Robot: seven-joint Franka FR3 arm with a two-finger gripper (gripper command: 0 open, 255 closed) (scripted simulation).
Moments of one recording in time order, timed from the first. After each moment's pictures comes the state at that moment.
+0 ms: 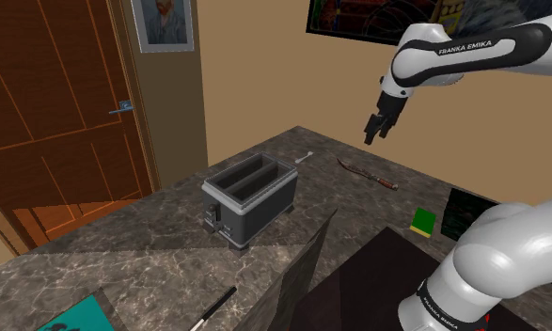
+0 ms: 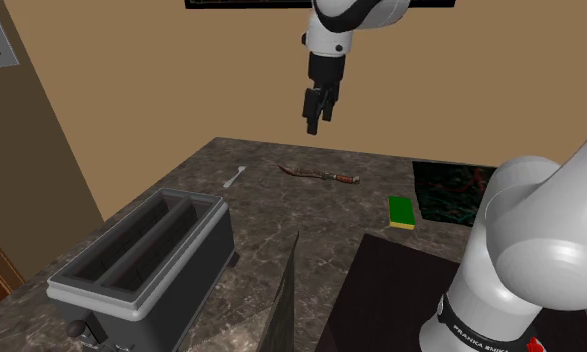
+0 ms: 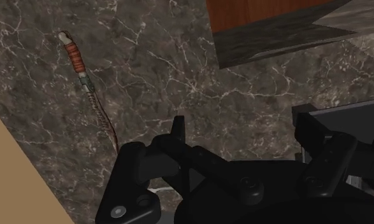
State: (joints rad) arm -0.06 -0.50 -0.33 -2.40 -0.17 2.00 -0.31
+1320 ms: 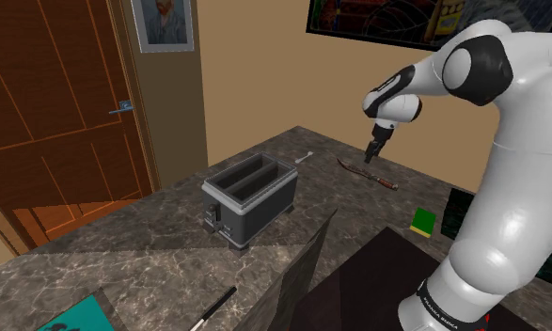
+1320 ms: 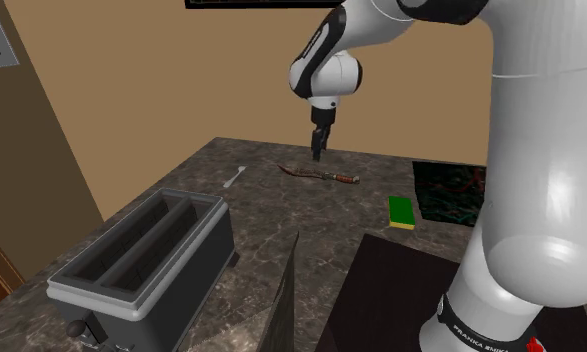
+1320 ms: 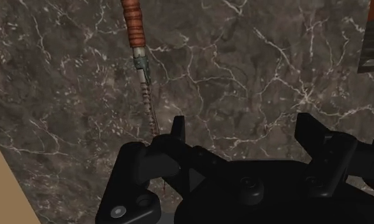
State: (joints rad) arm -0.14 0.27 -0.58 -2.06 0.23 2.30 -0.99
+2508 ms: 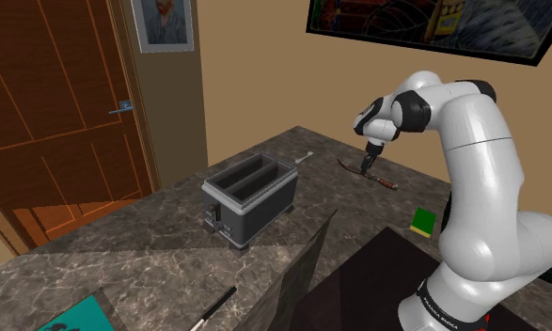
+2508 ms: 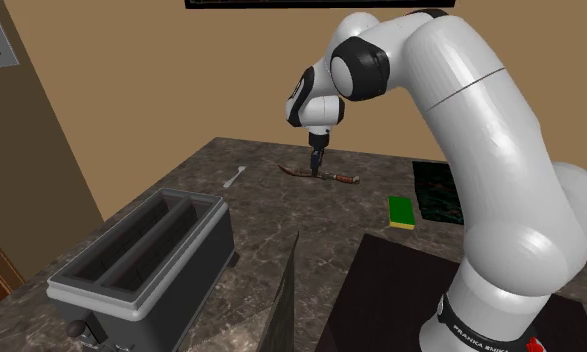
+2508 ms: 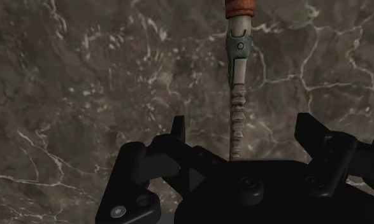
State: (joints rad) arm -0.39 0.78 -0.43 -1.60 0.44 2.28 -1.24
